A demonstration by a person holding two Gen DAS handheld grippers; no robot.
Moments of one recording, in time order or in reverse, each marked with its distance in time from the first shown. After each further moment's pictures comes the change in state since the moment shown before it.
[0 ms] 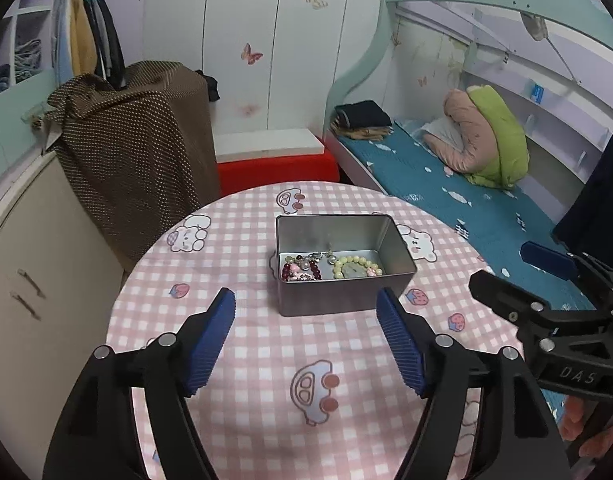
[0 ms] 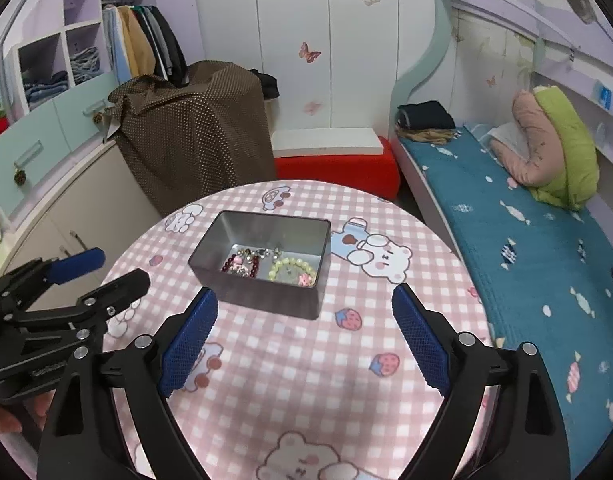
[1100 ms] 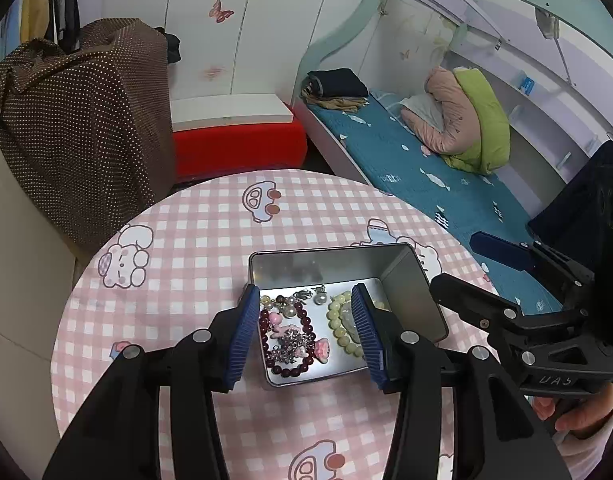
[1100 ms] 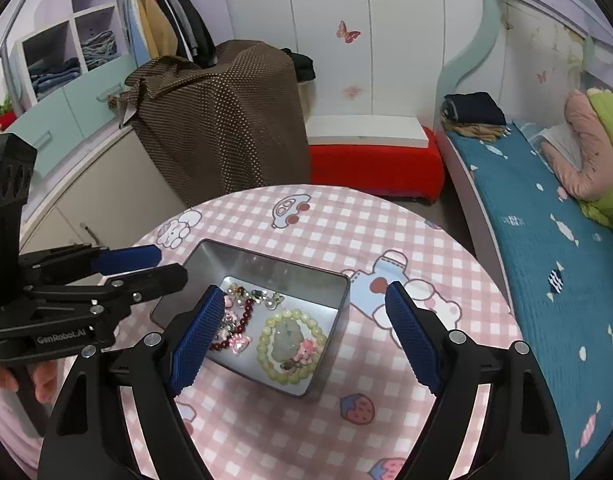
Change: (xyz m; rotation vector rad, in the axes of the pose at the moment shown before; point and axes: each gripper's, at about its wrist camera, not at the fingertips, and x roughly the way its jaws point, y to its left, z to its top) left arm 0.120 0.026 0.057 -0.021 0.151 -0.166; right arm 0.118 -0.019 0.057 -0.051 0.073 0.153
